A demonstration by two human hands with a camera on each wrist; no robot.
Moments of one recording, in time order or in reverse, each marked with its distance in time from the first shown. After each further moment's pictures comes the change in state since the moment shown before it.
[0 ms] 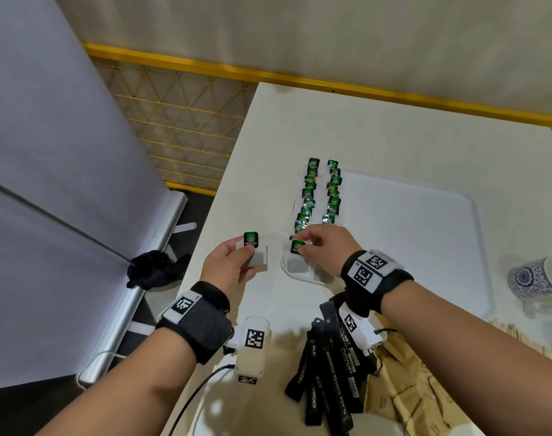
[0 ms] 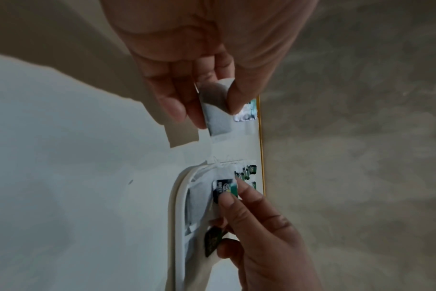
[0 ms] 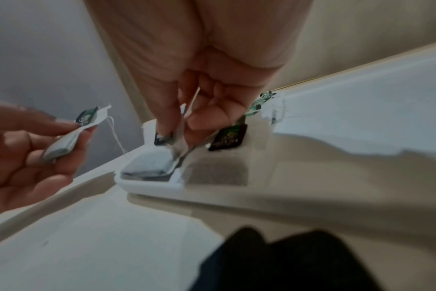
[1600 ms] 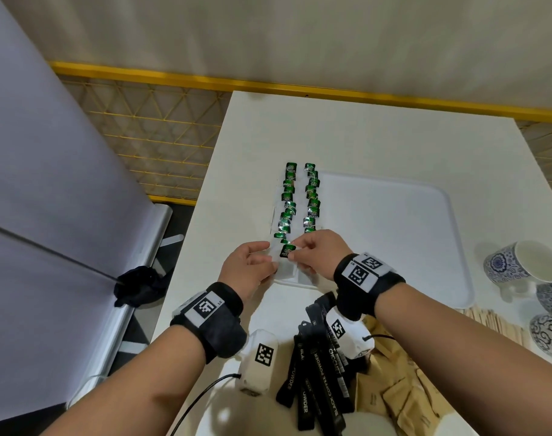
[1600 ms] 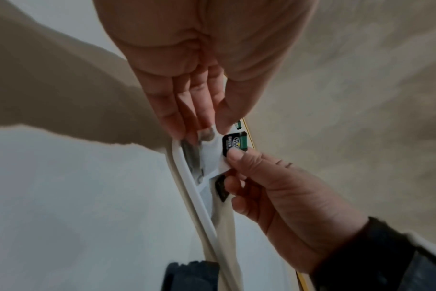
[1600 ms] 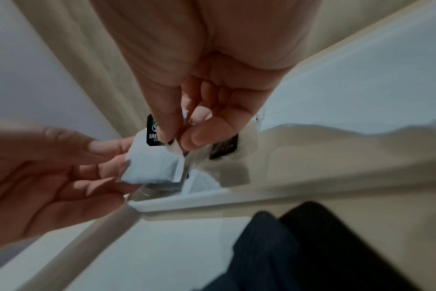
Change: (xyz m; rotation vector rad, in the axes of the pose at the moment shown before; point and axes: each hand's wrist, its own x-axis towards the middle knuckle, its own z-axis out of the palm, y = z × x) left_hand -0.012 0.003 0.048 0.285 -0.211 0.057; right_hand -0.007 0.014 -0.004 0.285 0.003 0.158
